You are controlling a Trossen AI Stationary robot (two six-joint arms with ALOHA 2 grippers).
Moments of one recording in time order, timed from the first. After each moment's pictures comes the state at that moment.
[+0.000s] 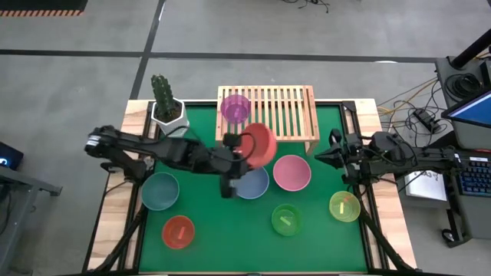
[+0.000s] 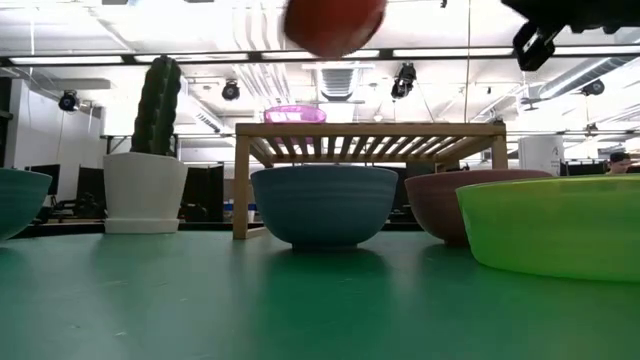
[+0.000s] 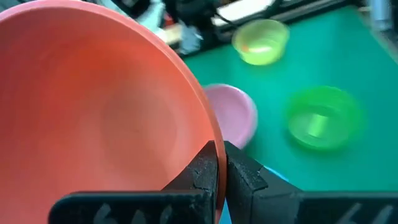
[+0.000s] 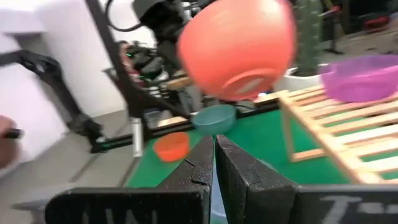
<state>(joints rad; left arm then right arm) -0.20 1.59 1.58 -0.61 -0.32 0.19 -0.02 0.37 0.41 -0.05 -0.14 0.29</state>
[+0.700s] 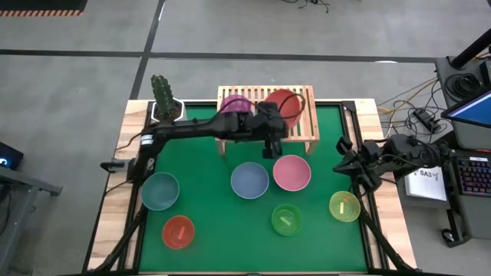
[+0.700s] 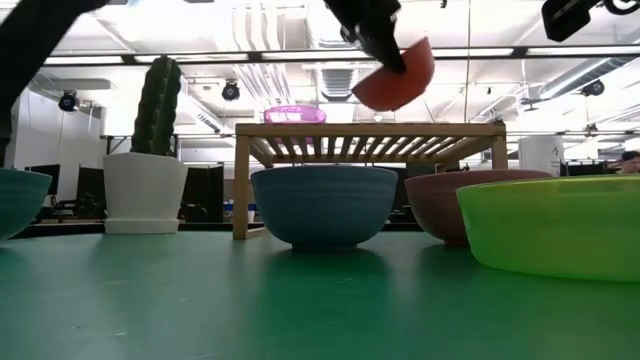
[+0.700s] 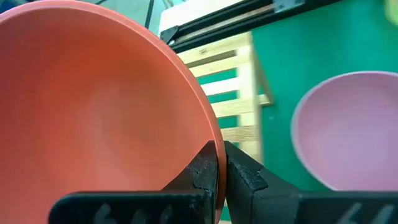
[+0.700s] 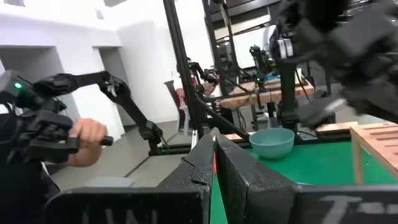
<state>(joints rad) 0.09 2.08 2.13 -0.74 -0.33 0.38 0.18 0.18 0.40 -0.08 -0.17 0.25</state>
